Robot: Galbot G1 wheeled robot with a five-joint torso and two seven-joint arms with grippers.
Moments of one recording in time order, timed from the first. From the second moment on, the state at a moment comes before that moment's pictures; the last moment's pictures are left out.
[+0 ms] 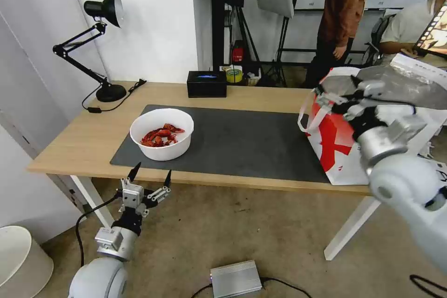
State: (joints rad) left arm 1.55 -1.28 -0.56 -2.07 -0.14 -0.11 0.07; right arm -0.98 0.70 0.30 2.09 0.76 -0.02 0.34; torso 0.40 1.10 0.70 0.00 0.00
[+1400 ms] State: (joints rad) left arm 1.55 -1.32 -0.58 -2.07 -0.16 -0.10 0.03; right arm -1.52 1.15 0.41 2.03 0.13 0.38 0.27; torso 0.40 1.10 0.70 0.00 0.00
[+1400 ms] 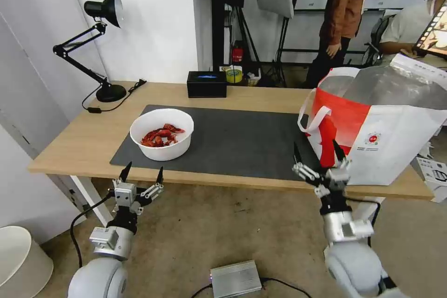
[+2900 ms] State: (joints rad) left arm 1.50 -1.26 -0.55 -2.06 -0.24 -0.08 0.03; right arm -1.68 1.16 0.51 2.13 0.17 0.23 0.24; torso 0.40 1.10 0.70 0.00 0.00
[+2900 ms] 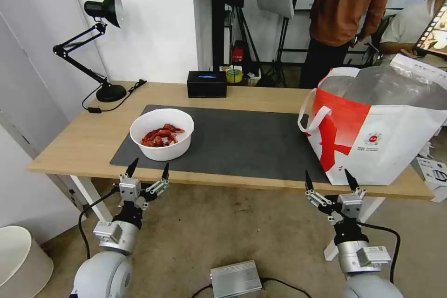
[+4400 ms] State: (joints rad) left arm 0.89 -0.79 -0.34 -1.84 -1.30 0.36 -0.40; right arm -1.67 1.16 0.51 2.12 0.17 0.23 0.24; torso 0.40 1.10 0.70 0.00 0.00
